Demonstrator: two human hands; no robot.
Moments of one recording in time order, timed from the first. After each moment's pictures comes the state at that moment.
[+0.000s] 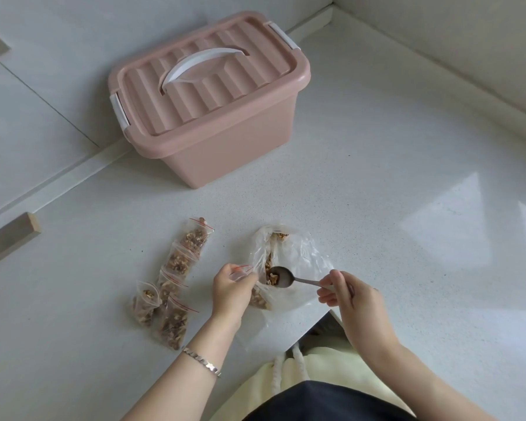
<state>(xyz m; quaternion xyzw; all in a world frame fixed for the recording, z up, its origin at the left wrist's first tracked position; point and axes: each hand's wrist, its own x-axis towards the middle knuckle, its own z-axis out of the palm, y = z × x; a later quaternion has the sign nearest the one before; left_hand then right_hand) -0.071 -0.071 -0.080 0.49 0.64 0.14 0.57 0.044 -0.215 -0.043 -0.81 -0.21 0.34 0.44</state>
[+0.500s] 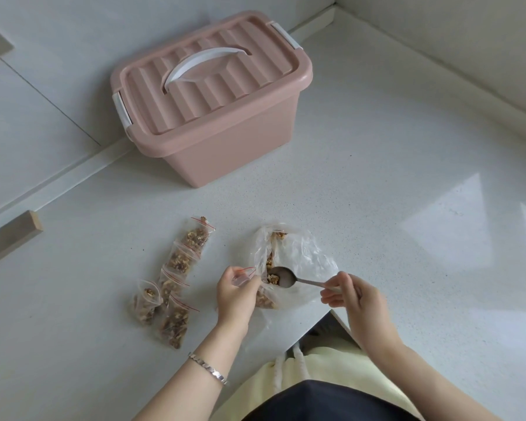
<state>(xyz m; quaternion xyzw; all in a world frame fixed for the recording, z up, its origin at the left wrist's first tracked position) -0.071 -0.083 -0.085 0.47 0.64 0.18 0.58 0.048 -0.219 -0.054 -0.79 -0.18 0.35 0.46</state>
